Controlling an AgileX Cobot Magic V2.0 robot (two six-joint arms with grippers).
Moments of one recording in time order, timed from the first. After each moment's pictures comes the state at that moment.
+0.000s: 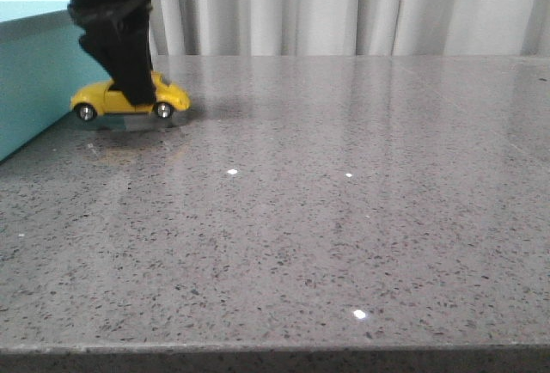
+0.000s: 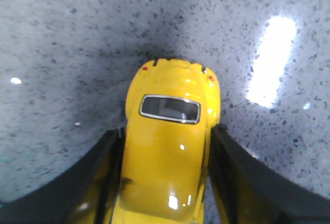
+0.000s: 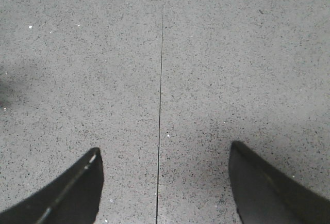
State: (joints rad) left arm -0.38 1.93 -1.77 -0.11 1.19 0.96; right arm 0.04 1.13 -1.43 0.13 1.11 0.10
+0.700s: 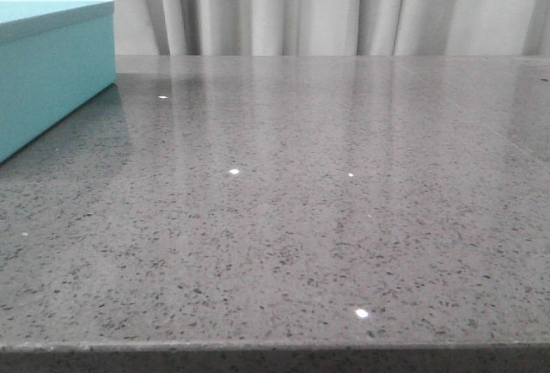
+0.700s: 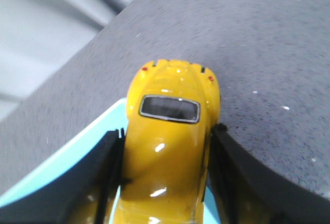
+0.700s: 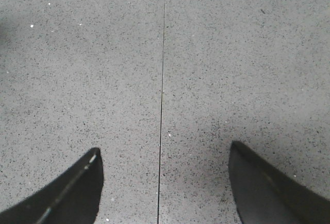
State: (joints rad) left arm -0.28 1.89 -2.27 0.06 1.27 0.34; right arm 0.04 1.13 -1.43 0.13 1.11 0.10
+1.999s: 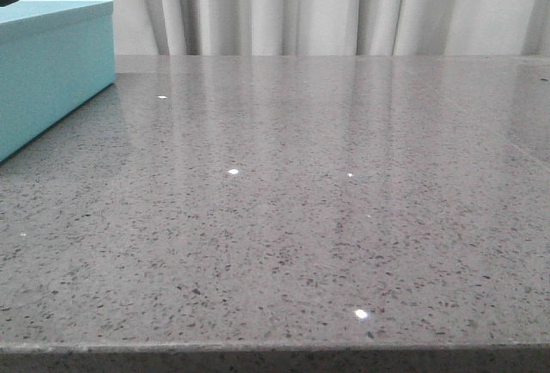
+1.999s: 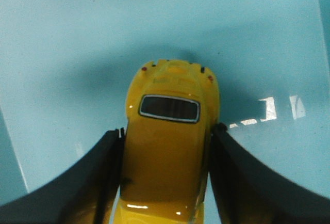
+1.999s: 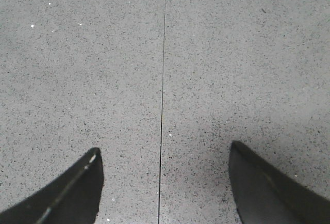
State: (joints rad) left arm -0.03 1.89 -1.77 0.07 1.25 0.15; right arm 0.04 1.13 -1.43 0.13 1.11 0.10
